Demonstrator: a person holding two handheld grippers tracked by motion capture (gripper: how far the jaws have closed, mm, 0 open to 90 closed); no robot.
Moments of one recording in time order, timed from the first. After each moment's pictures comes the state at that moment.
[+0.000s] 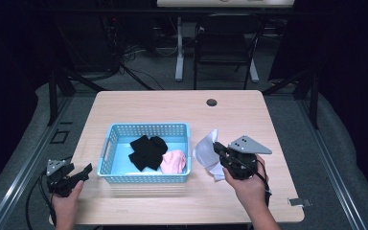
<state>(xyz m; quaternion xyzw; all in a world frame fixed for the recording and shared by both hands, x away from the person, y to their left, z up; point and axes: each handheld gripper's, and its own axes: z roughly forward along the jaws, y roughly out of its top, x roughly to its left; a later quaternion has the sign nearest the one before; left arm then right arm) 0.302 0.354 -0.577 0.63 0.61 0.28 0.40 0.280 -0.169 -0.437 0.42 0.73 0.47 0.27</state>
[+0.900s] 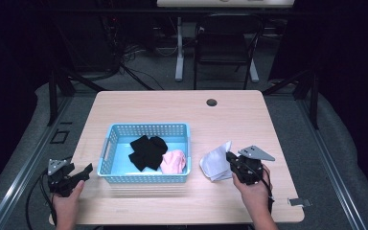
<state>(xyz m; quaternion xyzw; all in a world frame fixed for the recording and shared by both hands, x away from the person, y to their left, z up) 0.303 0.351 -0.578 0.63 0.61 0.28 0.39 0.295 -0.205 -0.500 0.50 0.71 0.43 0.25</state>
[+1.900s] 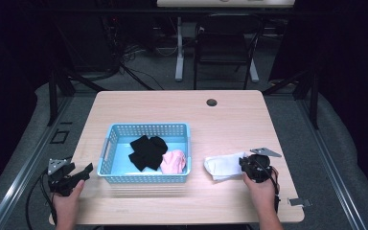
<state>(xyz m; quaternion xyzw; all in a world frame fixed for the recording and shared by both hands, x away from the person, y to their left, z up) 0.305 0.352 -0.578 0.63 0.61 0.27 0.39 0.323 -0.250 -0.551 0.60 0.68 0.35 0.22</state>
